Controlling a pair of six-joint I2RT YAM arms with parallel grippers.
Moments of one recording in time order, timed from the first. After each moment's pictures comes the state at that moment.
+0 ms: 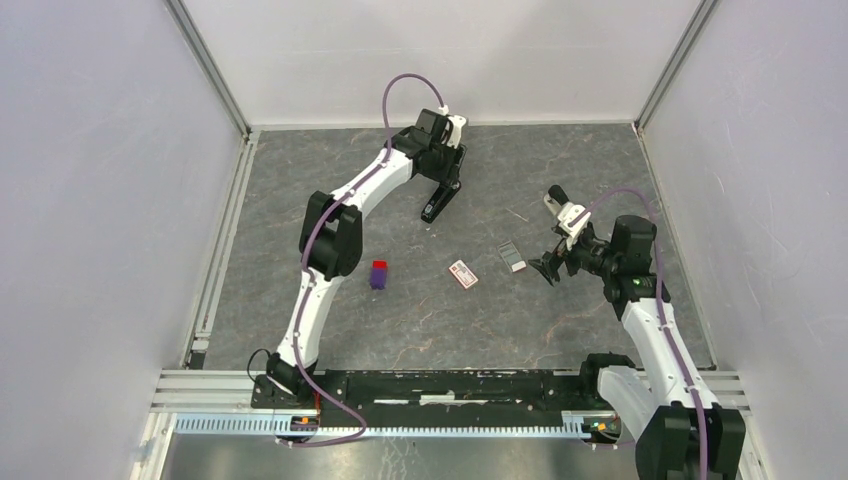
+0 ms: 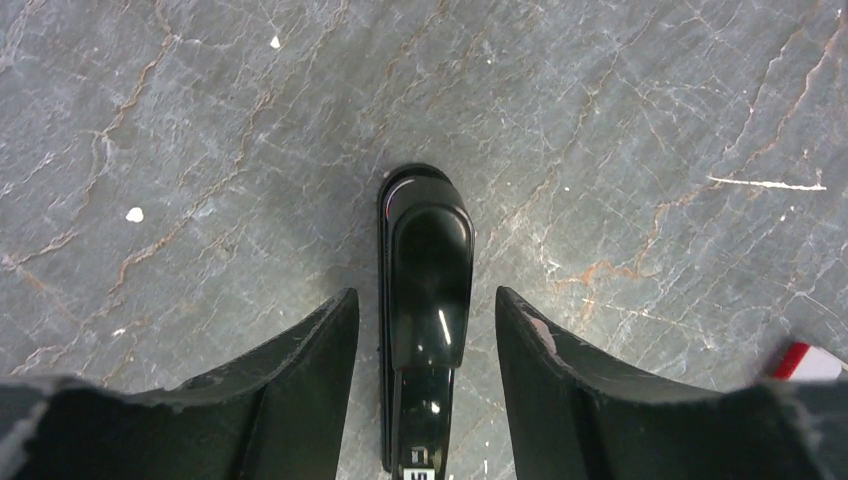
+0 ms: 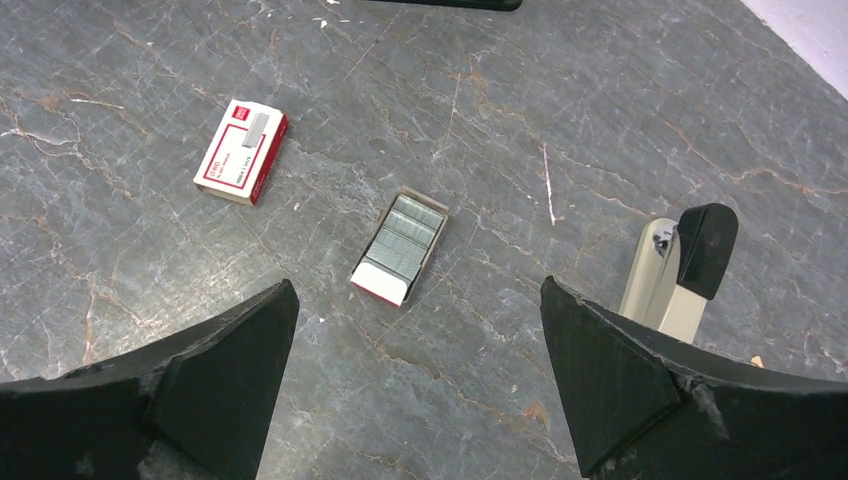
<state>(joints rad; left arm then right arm) -0.53 2.38 2.15 -0.58 0.12 -0.02 -0.05 0.88 0.54 -0.19 -0.80 -0.59</state>
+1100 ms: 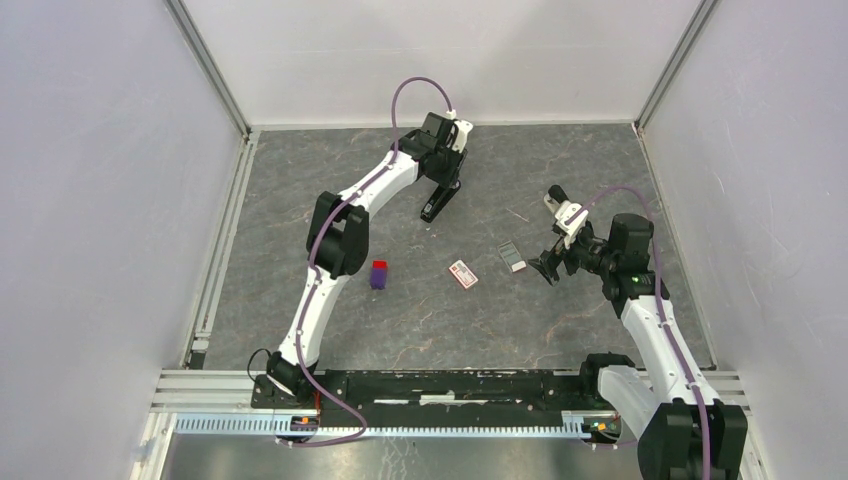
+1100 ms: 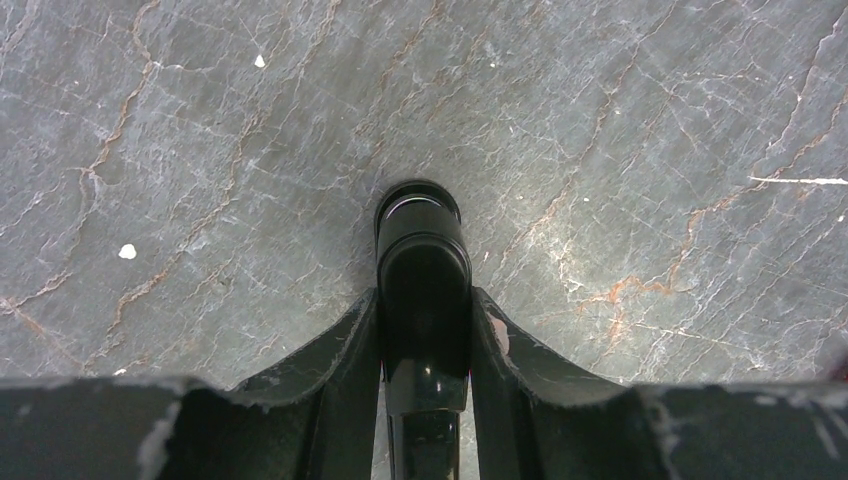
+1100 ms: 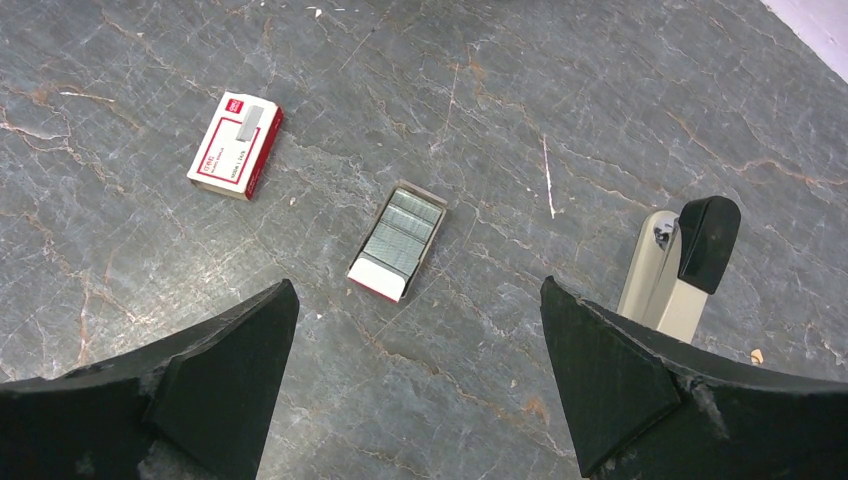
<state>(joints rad) -0.54 2.46 2.22 -0.58 0.10 0.05 -0.03 0.90 0.55 -0.21 -0.77 -0.60</state>
